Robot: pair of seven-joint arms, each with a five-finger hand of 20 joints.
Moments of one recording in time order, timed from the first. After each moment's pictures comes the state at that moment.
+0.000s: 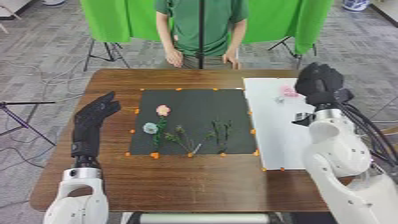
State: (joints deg) left arm 114.5 -77.5 -94.8 -113.4 74.4 7.7 16.5; right arm -90.3 -56.4 76.6 -115.5 -146.4 3.6 30.9
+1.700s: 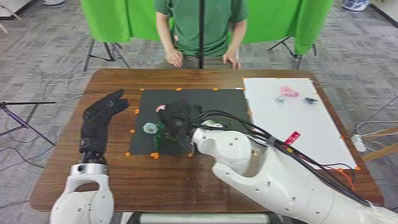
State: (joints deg) left arm 112.3 -76.7 -92.4 -112.4 74.5 7.2 15.8; right arm -59.6 -65.5 29.7 -98.2 -143.9 -10.1 12.7
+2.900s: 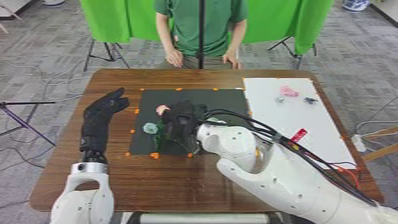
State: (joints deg) left arm 111.9 -76.8 -92.3 -112.3 74.5 6.9 15.9; right arm -59.5 -64.1 31.6 -100.3 -141.9 -16.0 12.8
